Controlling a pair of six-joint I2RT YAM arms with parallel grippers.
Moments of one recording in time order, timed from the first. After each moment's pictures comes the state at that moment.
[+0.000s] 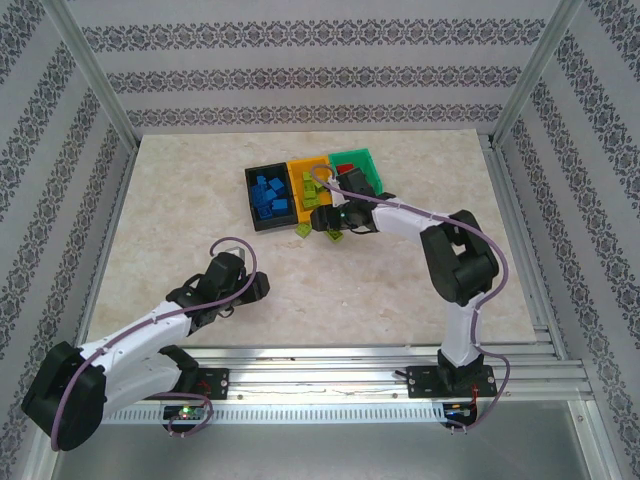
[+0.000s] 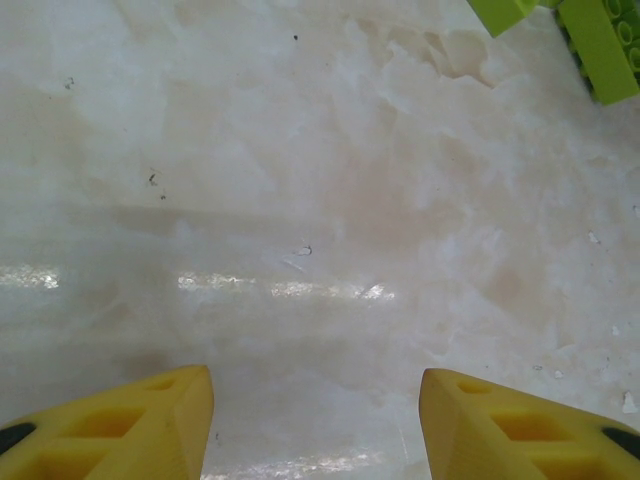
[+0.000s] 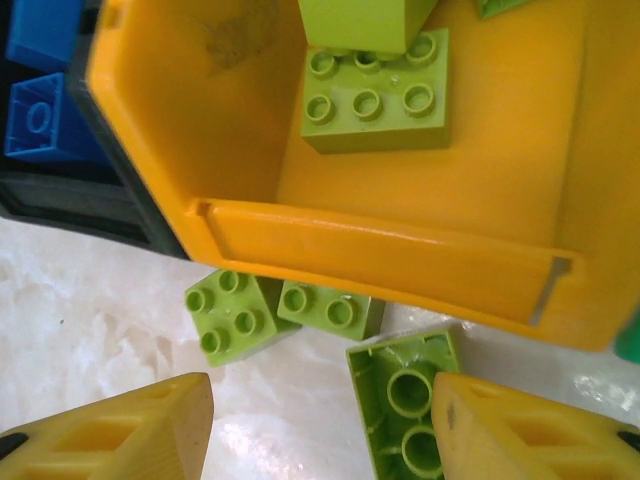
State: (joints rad) left arm -0.54 1.00 0.40 -0.25 -0.02 -0.76; right arm 0.49 1.98 1.32 -0.25 -0.30 0.33
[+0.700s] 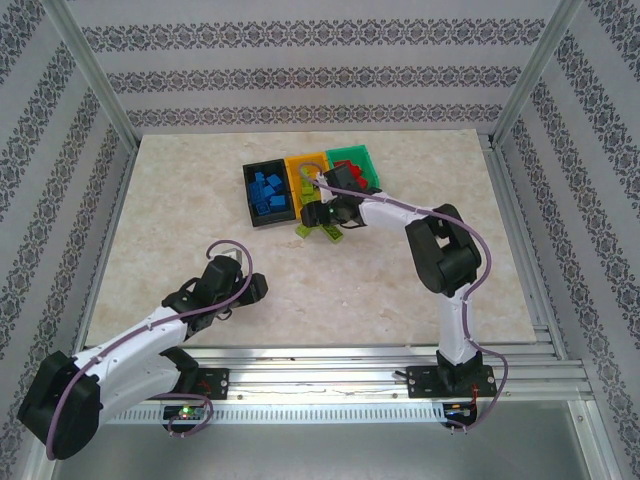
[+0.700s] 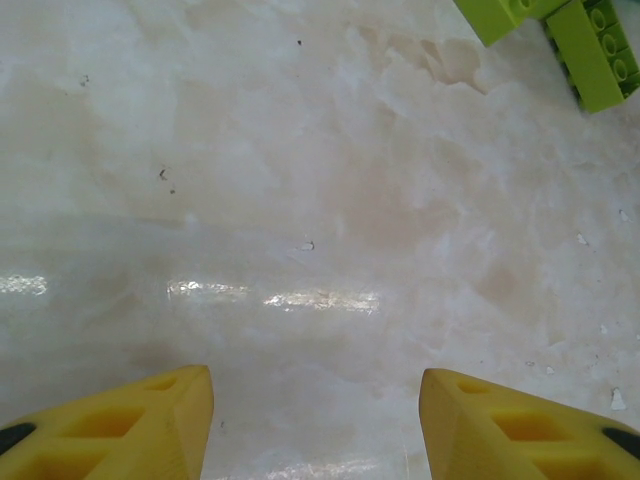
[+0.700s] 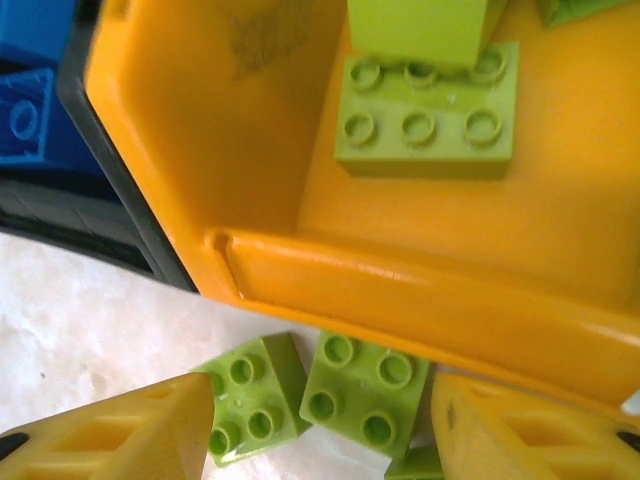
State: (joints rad) left arm -0.54 0.95 0.37 -0.25 -0.02 -0.77; right arm 0.52 2.09 1.45 -0.28 -0.27 0.30
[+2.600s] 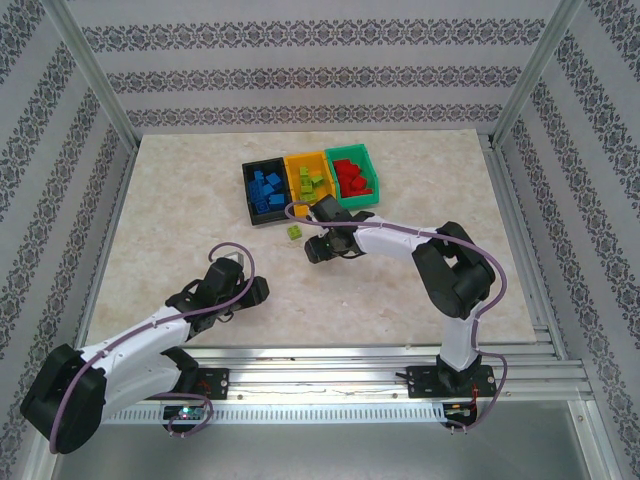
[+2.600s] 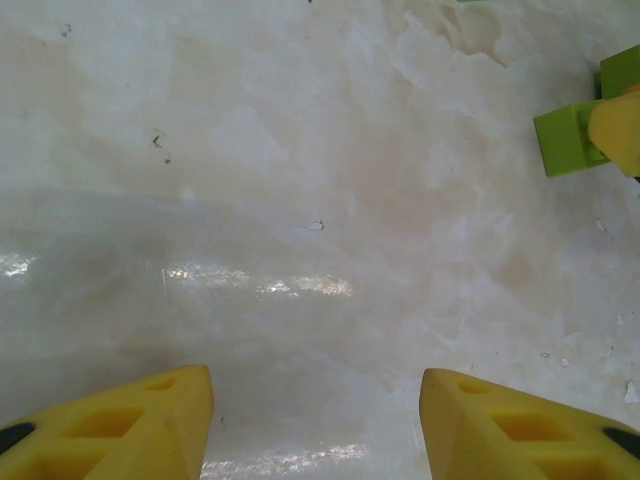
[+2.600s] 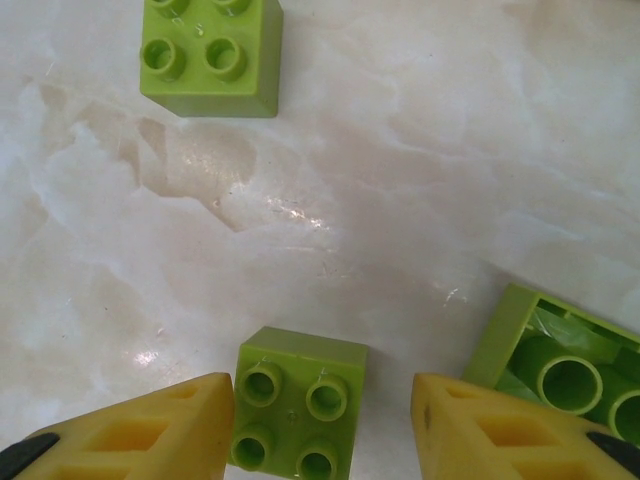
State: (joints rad) left arm -0.54 0.98 0.34 -0.20 0.00 -0.79; right arm 0.69 1.91 1.23 -0.42 -0.06 0.26
